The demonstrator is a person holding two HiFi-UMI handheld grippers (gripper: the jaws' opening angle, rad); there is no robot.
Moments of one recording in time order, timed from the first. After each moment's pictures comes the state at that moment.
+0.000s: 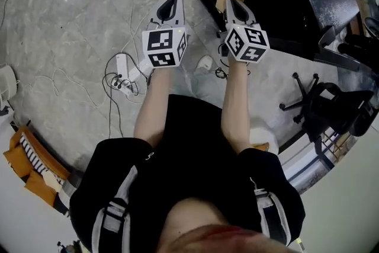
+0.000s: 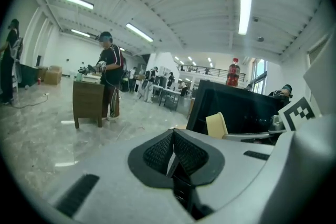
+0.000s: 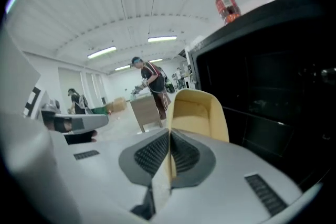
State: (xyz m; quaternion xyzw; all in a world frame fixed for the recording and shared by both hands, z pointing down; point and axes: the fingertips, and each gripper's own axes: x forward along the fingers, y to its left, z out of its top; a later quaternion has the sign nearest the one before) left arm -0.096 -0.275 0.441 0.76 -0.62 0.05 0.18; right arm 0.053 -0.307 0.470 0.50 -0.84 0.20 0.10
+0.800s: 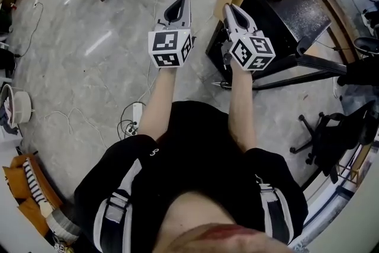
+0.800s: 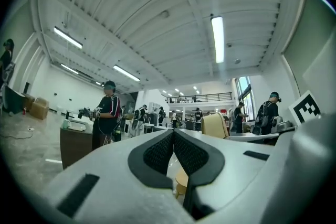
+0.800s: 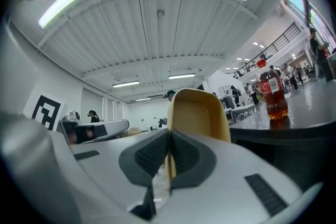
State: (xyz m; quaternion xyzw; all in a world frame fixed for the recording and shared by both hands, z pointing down) left arm -0.116 -0.272 0.224 0.80 -0.60 -0.06 0.00; right arm 0.006 -0.287 0.248 0.44 -0.89 0.07 -0.07
